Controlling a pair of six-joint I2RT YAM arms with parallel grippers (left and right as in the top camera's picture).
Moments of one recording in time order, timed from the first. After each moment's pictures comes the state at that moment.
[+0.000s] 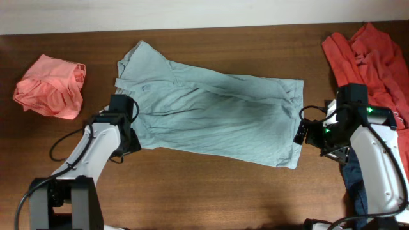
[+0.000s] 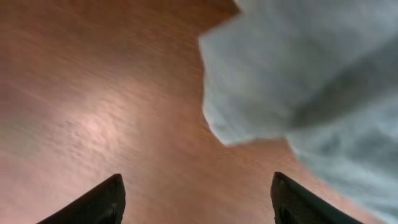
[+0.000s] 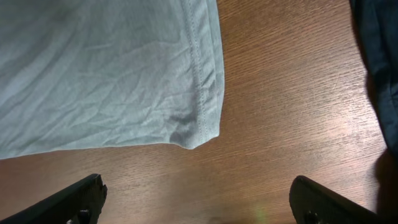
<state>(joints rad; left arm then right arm) -0.05 1.64 0.96 -0.83 -0.34 -0.40 -0.20 1.40 1.11 -1.20 -0.16 0.25</state>
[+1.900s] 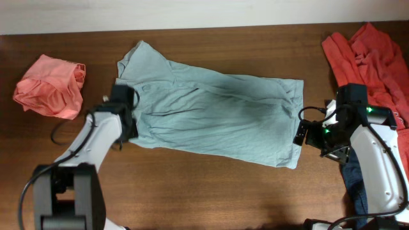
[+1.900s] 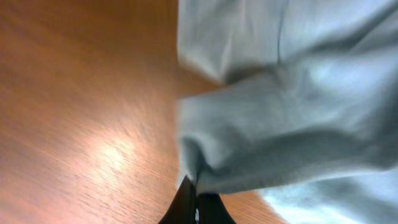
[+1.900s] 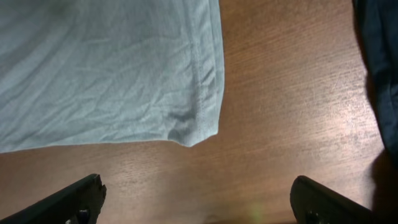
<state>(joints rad) -0.05 1.72 1.09 -0.80 -0.35 -0.28 -0.20 1.40 1.11 -1.21 -0.16 0.22</state>
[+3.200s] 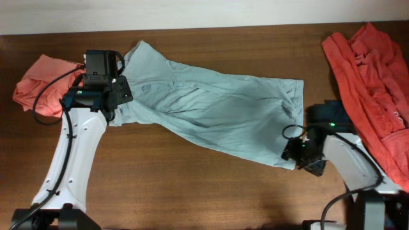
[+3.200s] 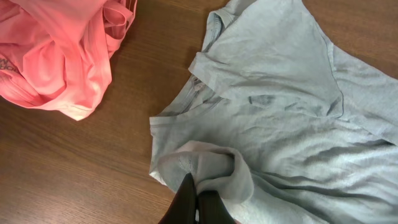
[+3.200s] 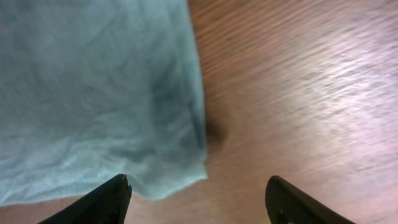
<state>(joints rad) -0.05 1.56 1.37 -0.78 -0.23 -0.28 -0.05 1.49 0.80 -0.88 -0.03 0.49</state>
